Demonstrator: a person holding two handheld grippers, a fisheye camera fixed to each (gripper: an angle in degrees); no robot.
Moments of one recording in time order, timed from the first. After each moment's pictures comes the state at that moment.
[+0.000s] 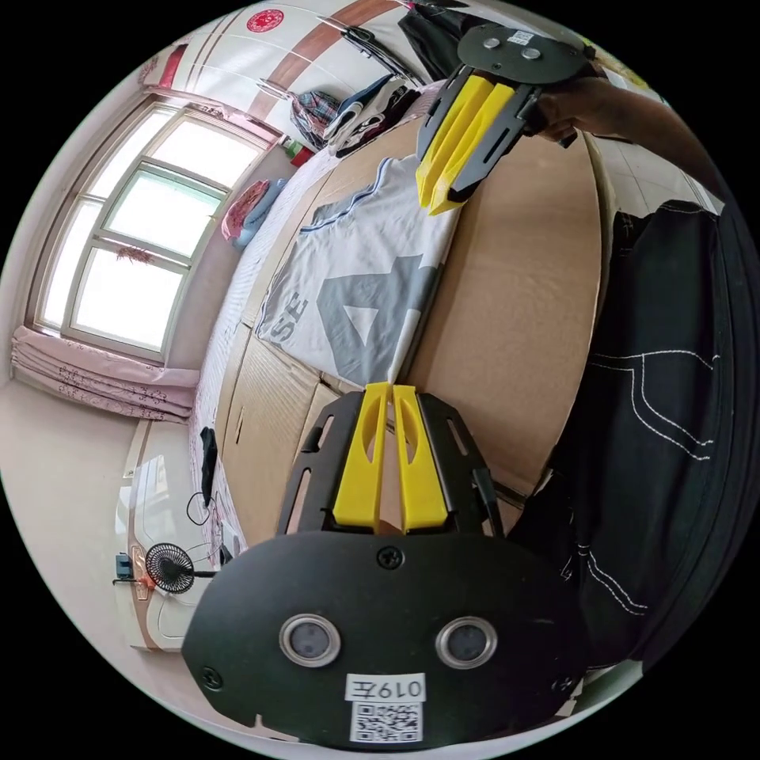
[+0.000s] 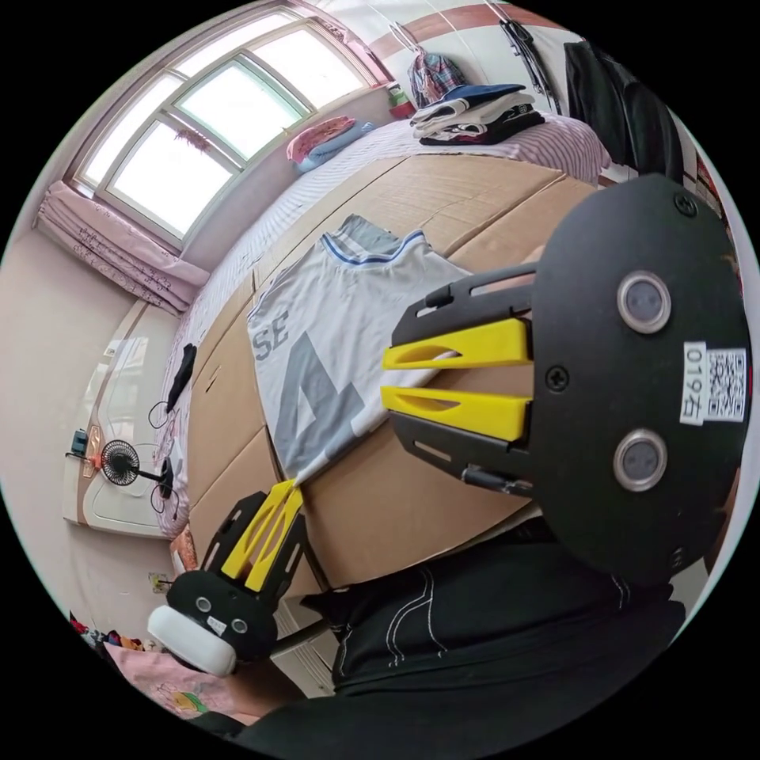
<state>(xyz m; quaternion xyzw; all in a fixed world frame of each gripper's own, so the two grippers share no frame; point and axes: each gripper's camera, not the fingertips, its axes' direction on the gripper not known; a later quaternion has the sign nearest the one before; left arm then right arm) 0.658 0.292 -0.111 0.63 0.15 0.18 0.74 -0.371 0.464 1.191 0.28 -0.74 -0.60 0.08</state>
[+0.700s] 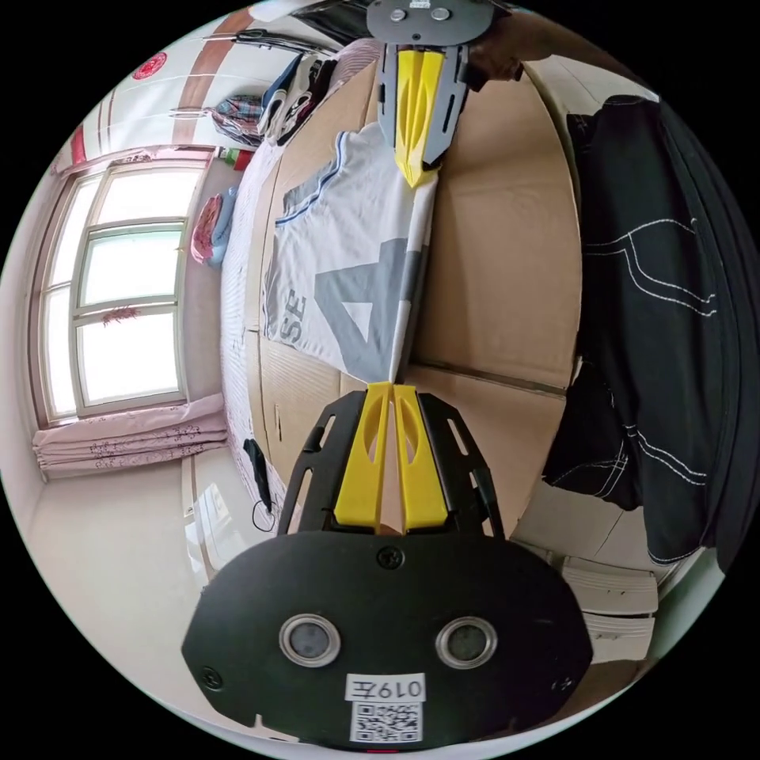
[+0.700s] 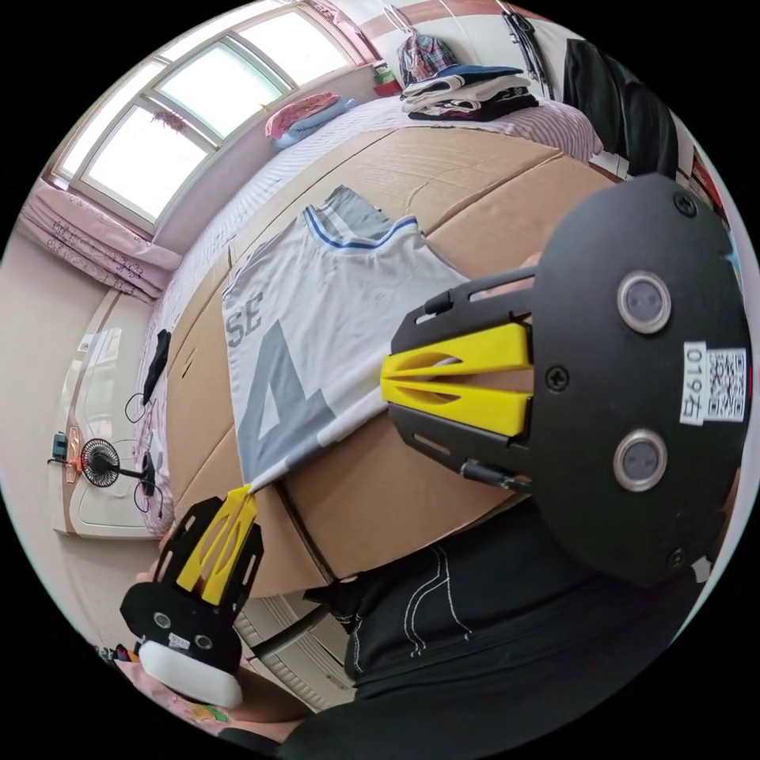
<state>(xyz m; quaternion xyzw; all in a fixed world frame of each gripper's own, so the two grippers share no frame) 0.677 0.315 -0.119 0.60 0.01 0.27 0.75 -0.342 0.546 1.144 0.25 -0.71 -0.65 0.07</state>
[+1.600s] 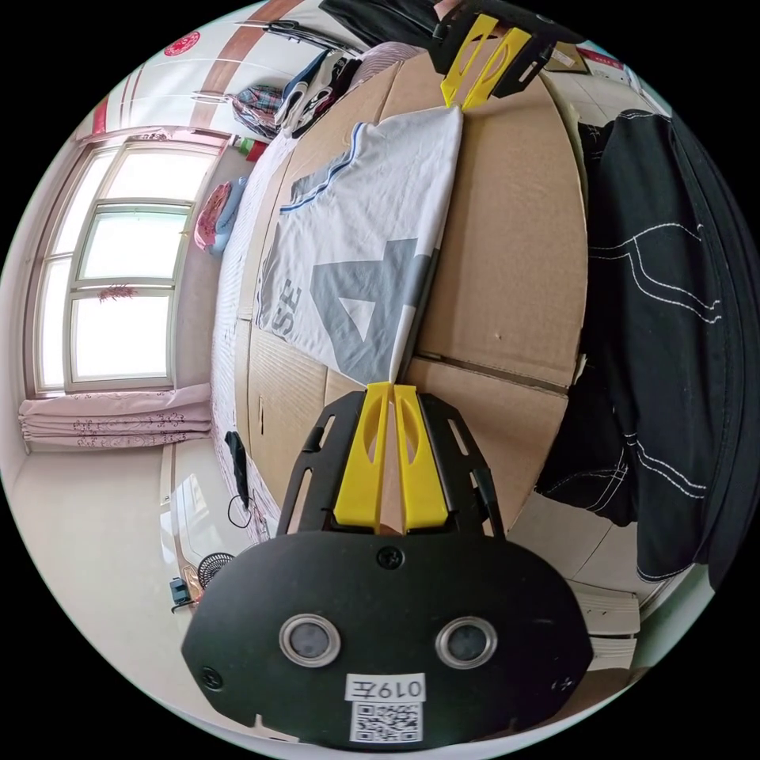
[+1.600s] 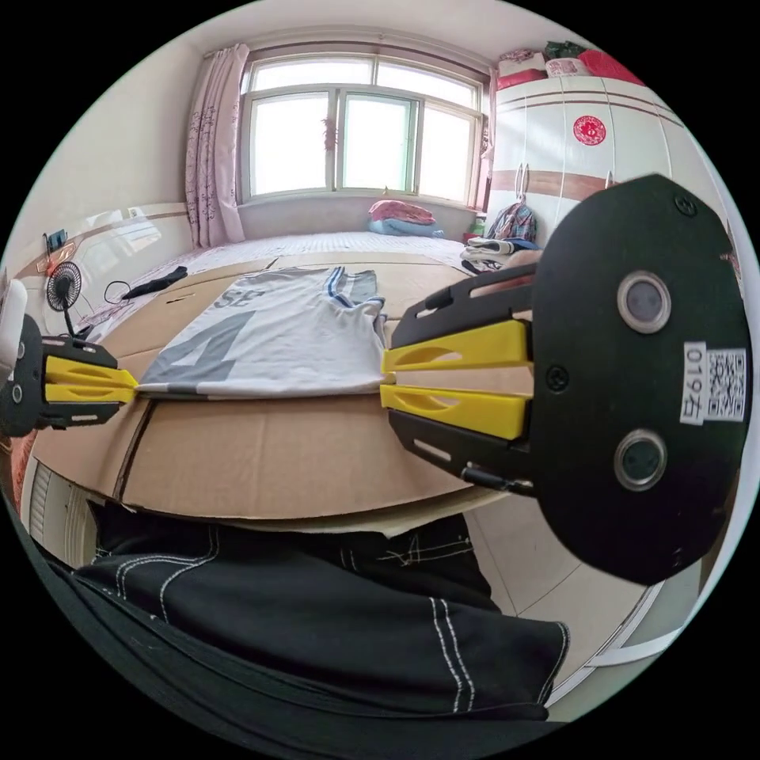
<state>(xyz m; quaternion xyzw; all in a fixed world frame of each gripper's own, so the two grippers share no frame) 0.669 0.297 -0.099 0.60 0.06 0.25 0.75 -0.321 0.554 1.199 0.58 -0.53 -0.62 0.07</state>
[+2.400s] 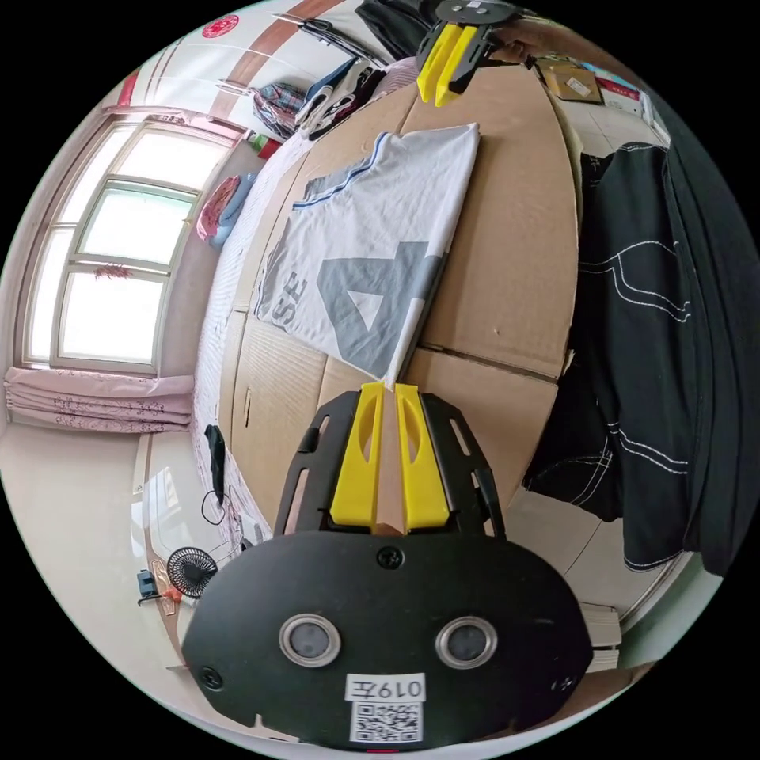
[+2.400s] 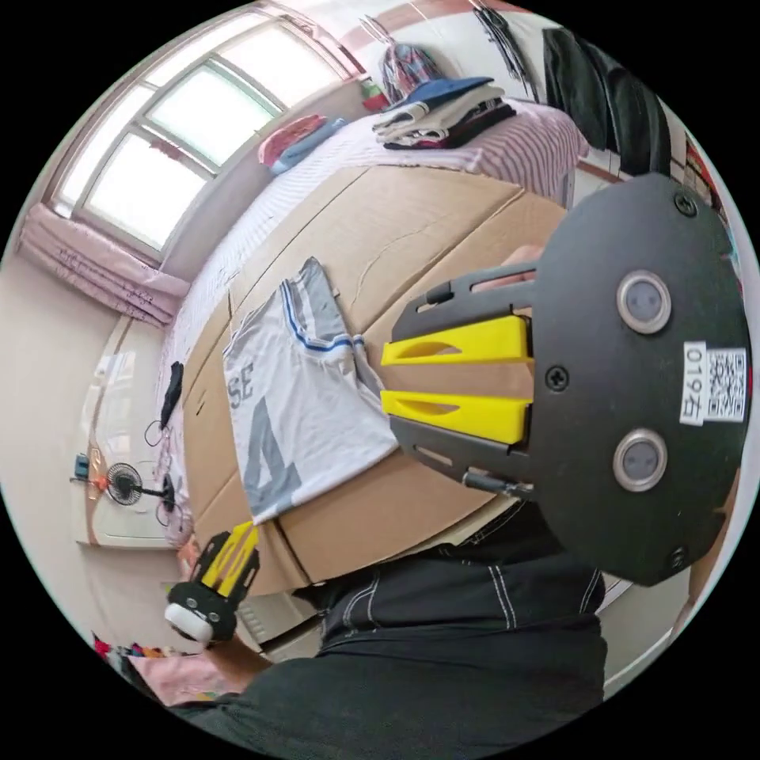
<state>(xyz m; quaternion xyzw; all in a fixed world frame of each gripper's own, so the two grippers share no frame) 0.612 0.264 -0.080 0.61 0.11 0.24 0.74 -0.567 0.337 1.194 0.25 -0.74 -0.63 0.08</state>
